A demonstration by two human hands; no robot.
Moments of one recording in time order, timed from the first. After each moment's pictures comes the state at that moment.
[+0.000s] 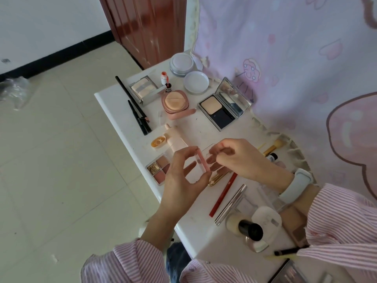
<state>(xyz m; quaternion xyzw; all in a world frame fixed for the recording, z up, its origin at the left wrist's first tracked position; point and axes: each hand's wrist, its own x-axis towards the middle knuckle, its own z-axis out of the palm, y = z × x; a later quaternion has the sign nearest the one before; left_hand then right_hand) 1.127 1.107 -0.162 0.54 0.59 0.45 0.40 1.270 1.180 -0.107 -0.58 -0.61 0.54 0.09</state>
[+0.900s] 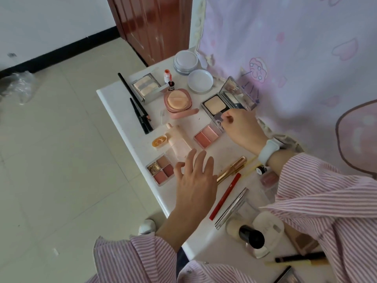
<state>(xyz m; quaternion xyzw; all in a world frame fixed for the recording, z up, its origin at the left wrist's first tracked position) 1.160 1.114 -0.183 0.72 0.68 0.11 0.07 1.272 1.256 -0.151 -0.62 -0.75 0.22 0.11</state>
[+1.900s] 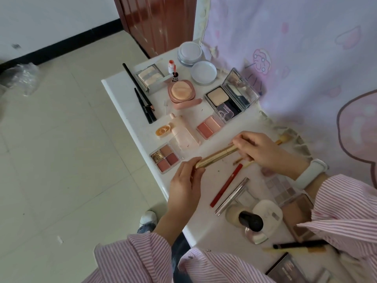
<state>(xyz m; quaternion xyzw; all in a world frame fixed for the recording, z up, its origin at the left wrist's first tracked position) 1.142 1.080 -0.194 0.55 0.66 0.41 0.30 1.315 1.192 -0.136 -0.53 -0.65 0.54 0.11</state>
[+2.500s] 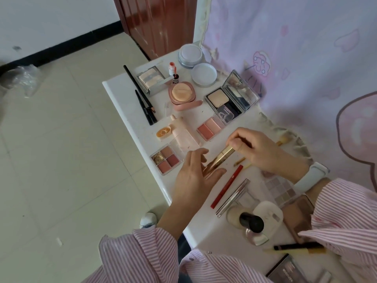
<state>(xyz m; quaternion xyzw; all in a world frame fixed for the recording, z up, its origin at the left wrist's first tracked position) 1.149 1.098 -0.175 0.59 0.65 0.35 0.33 1.302 1.188 -0.117 -0.48 -0.75 0.44 0.11</state>
